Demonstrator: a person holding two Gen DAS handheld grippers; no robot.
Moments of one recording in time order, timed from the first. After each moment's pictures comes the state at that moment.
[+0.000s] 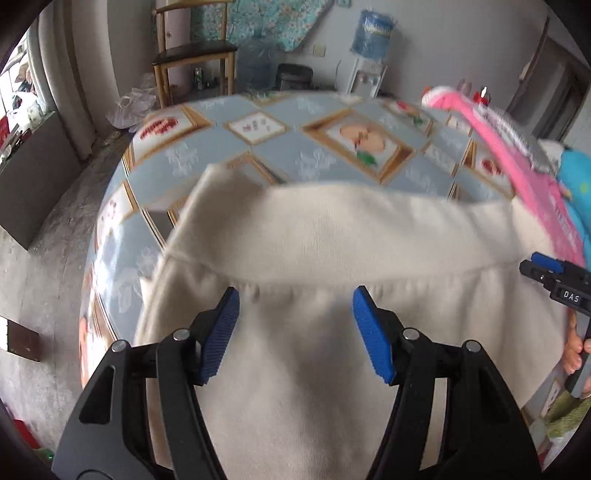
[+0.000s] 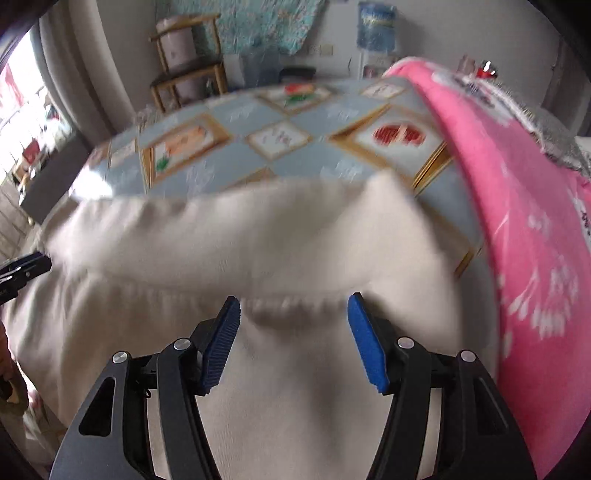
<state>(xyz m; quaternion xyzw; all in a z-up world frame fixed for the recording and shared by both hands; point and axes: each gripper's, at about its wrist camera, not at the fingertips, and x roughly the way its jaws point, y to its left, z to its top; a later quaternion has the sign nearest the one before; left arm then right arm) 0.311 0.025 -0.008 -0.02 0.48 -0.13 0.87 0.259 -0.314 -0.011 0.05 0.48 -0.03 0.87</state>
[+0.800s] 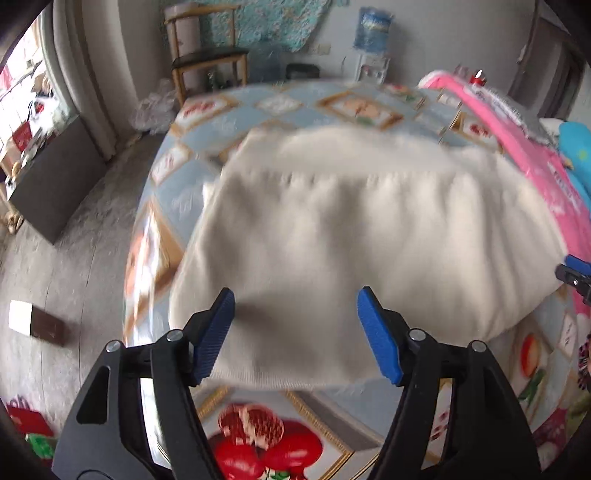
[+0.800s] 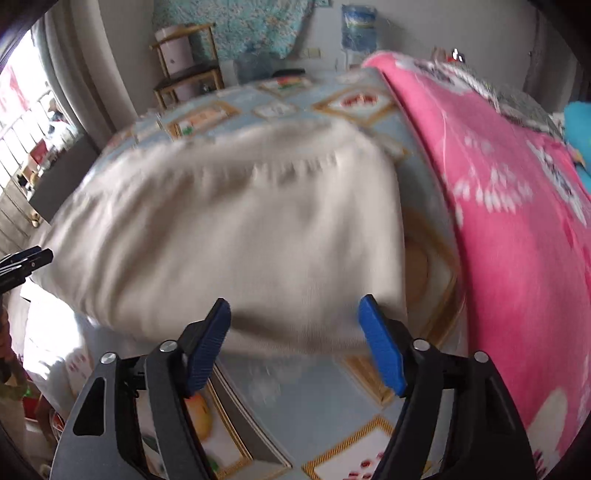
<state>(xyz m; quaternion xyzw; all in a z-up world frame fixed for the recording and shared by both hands) 0.198 0.046 -0.020 0.03 0.49 -0.10 0.86 0.115 -0.297 -0.019 0.05 0.49 -0.05 0.87</state>
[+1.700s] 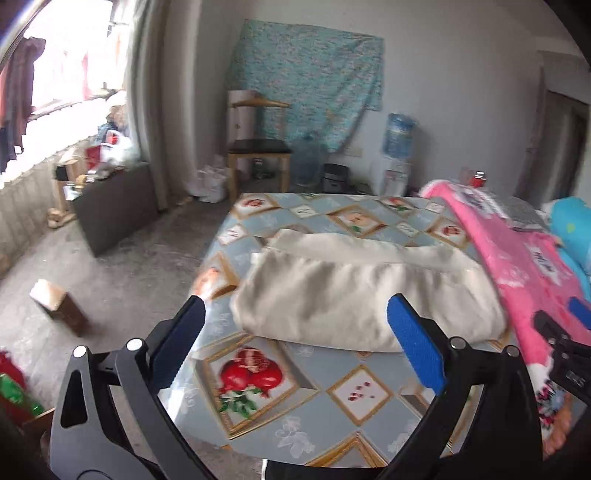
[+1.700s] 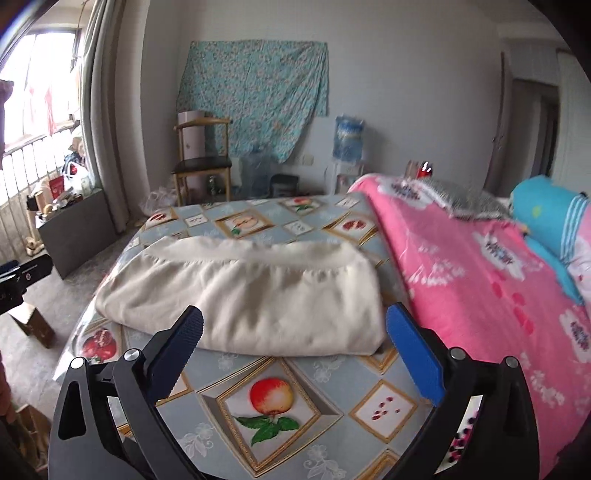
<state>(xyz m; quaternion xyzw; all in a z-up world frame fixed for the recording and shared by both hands) 0.028 0.041 0.135 -0.03 0.30 0.00 0.95 -0.012 -0.188 0.119 -0.02 0.28 -0.10 0.95</state>
